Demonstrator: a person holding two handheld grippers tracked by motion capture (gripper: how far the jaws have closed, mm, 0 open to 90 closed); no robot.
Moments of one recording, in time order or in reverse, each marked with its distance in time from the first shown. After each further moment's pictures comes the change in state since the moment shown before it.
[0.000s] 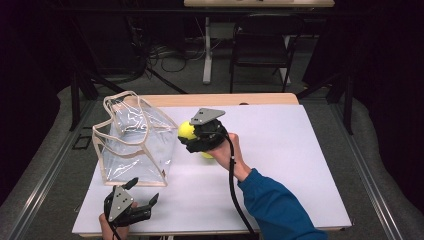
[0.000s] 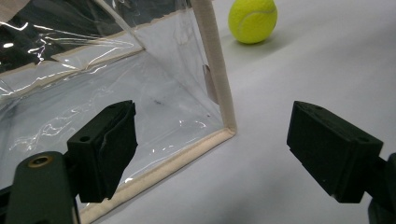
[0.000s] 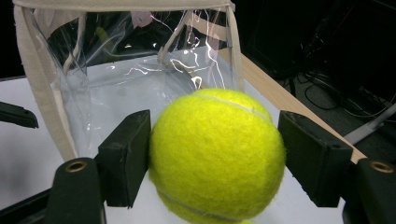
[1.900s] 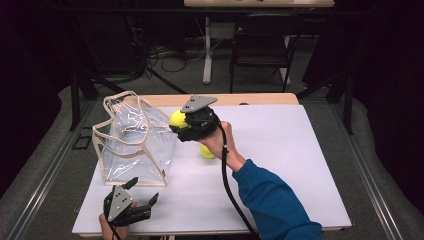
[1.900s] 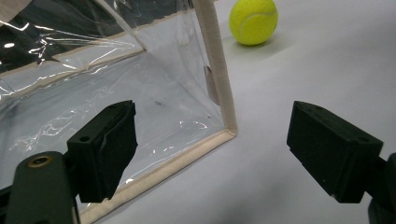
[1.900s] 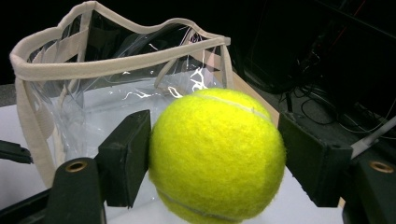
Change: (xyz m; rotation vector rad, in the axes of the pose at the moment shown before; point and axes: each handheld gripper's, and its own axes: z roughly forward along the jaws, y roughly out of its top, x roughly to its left) left arm 0.001 0.000 0.000 -0.008 -0.002 -0.008; right arm -0.005 0.036 0.007 -0.037 -0.002 -0.021
